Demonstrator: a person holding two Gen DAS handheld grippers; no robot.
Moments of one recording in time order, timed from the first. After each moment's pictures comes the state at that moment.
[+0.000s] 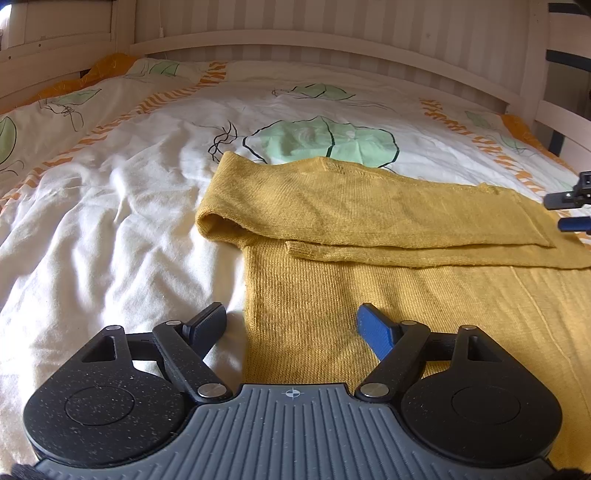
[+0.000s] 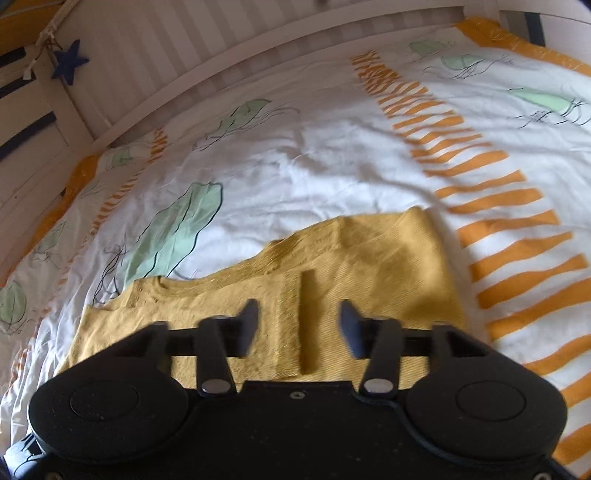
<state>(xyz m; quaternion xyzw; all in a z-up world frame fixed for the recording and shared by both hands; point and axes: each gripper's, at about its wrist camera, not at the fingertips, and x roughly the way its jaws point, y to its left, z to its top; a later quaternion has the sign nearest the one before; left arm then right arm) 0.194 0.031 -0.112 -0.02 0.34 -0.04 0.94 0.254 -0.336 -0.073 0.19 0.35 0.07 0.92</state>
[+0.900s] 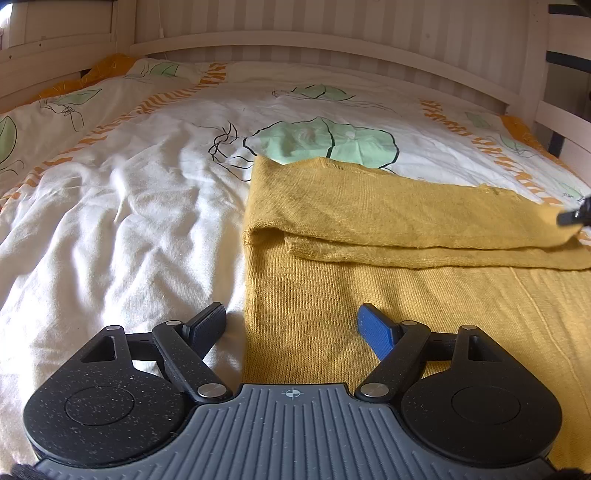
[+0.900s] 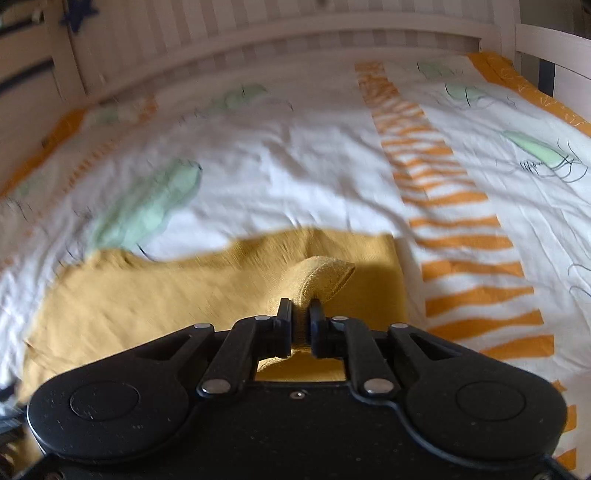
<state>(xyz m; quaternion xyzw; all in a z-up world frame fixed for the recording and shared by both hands) 0.194 0.031 -0.113 -0.02 0.34 -0.04 0.94 0.257 -0.334 -0.068 0.07 0.37 0.03 0.92</state>
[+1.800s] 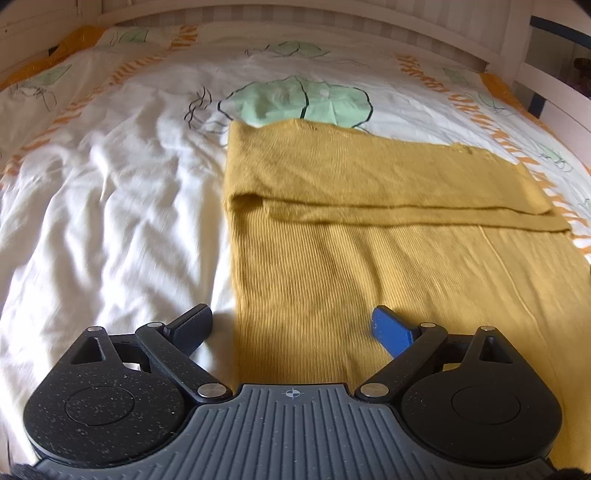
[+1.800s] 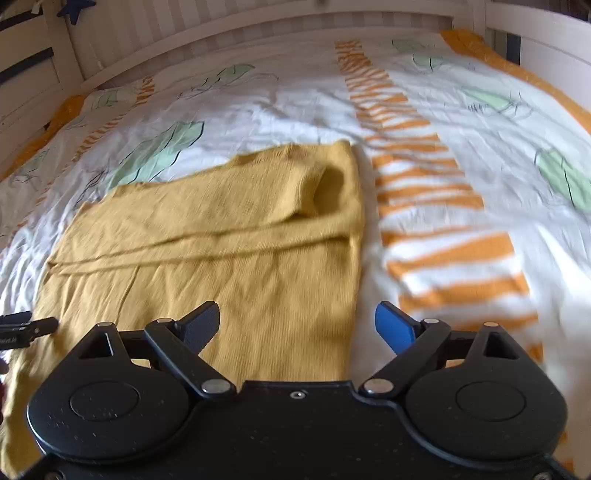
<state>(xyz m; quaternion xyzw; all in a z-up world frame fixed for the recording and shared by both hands) 0.181 0.034 -0.097 -0.01 0.42 -0.09 0.90 0.127 -0.344 -0.071 0.10 0.40 0.03 0.91</state>
